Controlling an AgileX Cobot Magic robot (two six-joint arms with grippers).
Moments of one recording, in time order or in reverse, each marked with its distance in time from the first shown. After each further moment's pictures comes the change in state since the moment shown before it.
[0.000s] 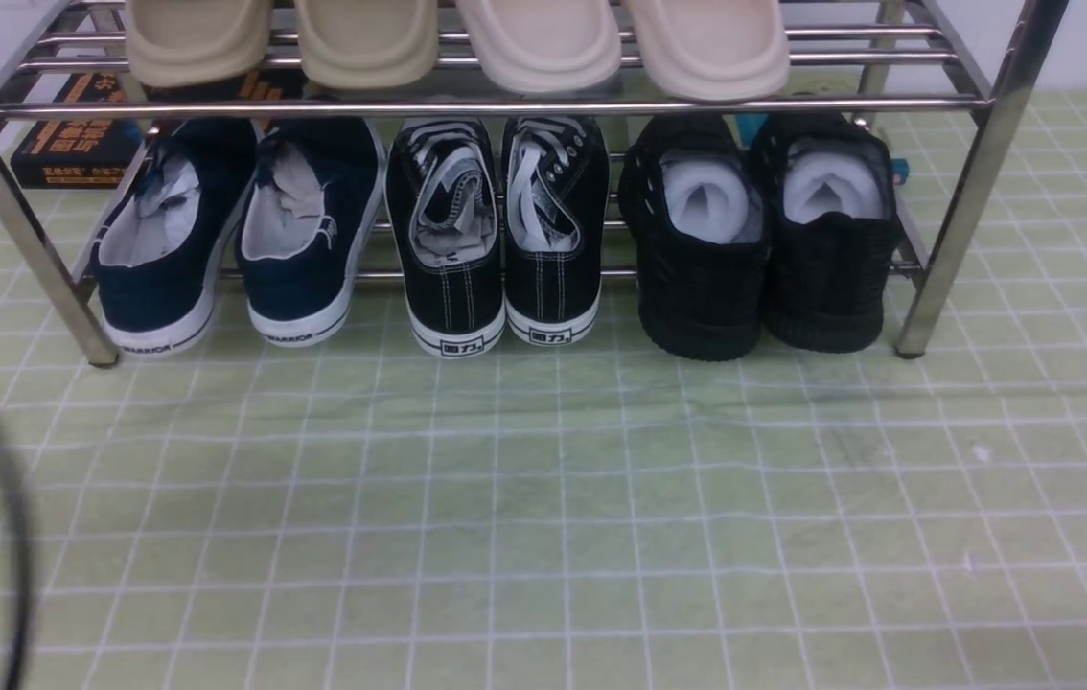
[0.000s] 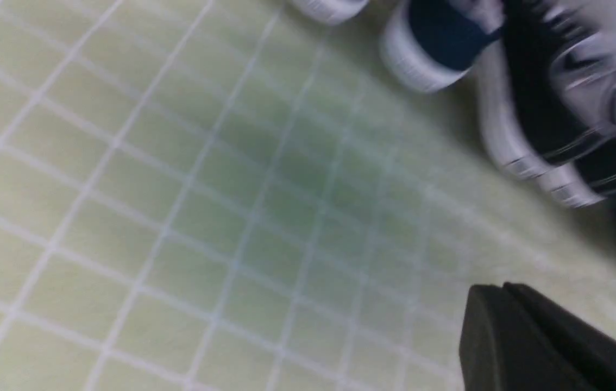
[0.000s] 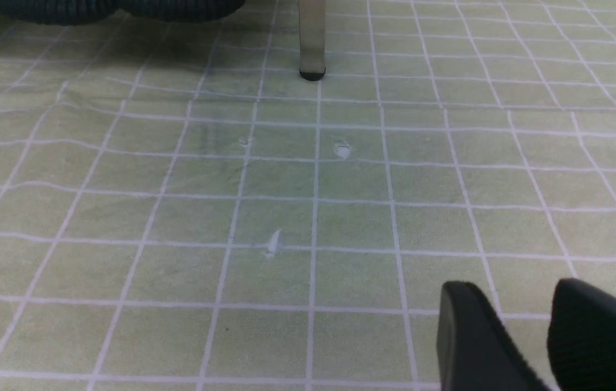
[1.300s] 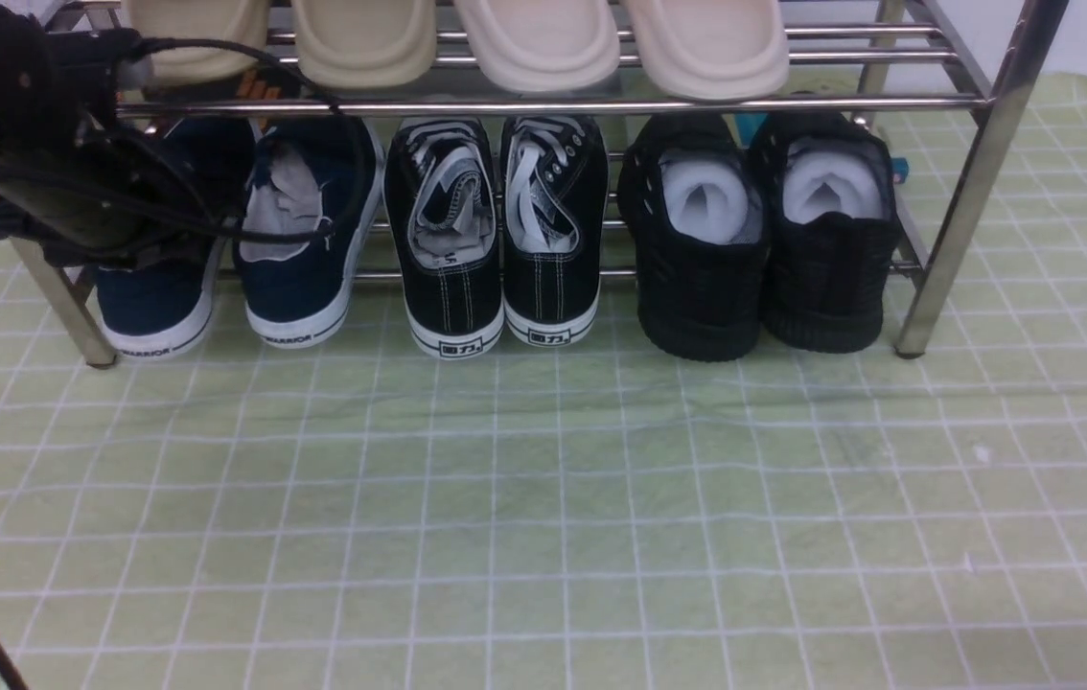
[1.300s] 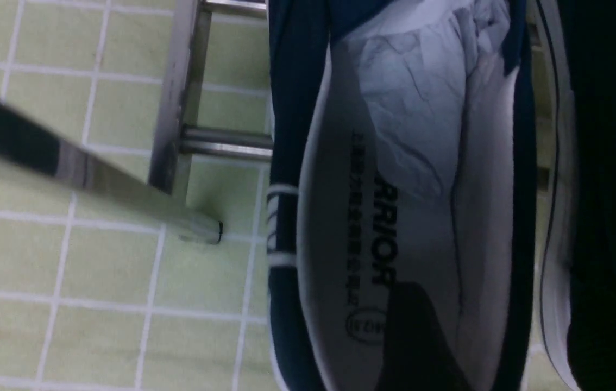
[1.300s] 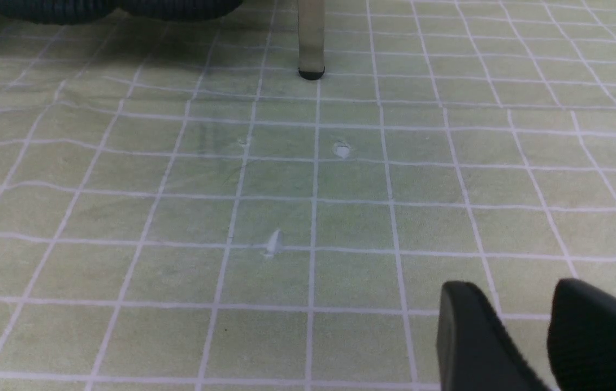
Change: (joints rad) right arm 0.000 0.000 0.000 0.000 0.000 0.000; left arm -0.001 1.140 -0.716 0.165 -0.231 0.395
